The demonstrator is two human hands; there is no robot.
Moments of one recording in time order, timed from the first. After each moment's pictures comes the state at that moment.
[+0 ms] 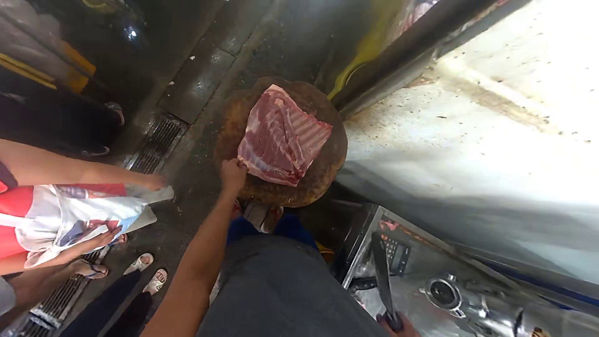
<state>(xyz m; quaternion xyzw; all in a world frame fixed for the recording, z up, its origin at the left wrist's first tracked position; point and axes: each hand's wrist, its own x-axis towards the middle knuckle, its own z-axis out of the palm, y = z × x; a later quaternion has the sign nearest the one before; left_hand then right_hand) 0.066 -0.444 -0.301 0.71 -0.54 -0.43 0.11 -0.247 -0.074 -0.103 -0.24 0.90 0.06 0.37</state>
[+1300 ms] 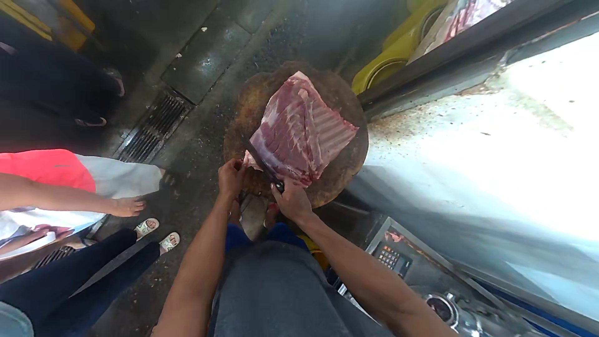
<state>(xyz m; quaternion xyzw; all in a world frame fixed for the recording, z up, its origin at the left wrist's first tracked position) 0.100 -0.412 -0.332 0.72 -0.50 -0.43 0.21 -0.101 -0.367 -0.270 -0.61 0.70 0.03 0.36</state>
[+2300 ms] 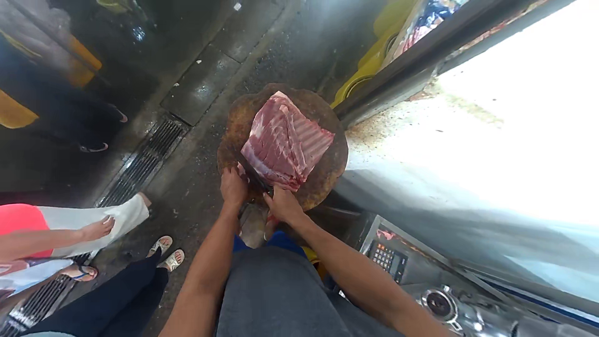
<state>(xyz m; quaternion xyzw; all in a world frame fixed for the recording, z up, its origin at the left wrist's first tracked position) 0.068 -0.413 -0.313 0.77 -0.52 -0.36 0.07 -0.100 -0.364 -0.250 -0.57 0.71 0.11 0.40</state>
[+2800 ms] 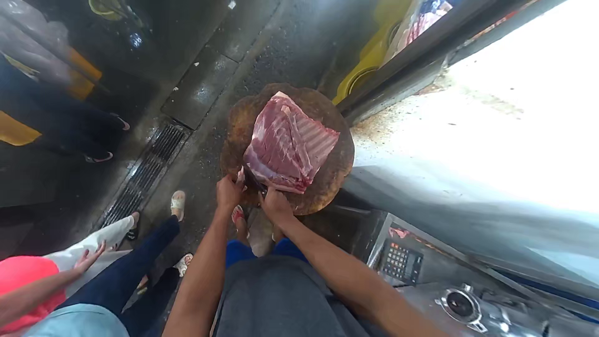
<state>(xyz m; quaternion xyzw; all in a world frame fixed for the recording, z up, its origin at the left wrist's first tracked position) 0.104 -0.426 -0.301 0.73 -0.51 -0.45 0.09 -0.054 -0.379 -0.261 -0.54 0.74 0.08 0.39</state>
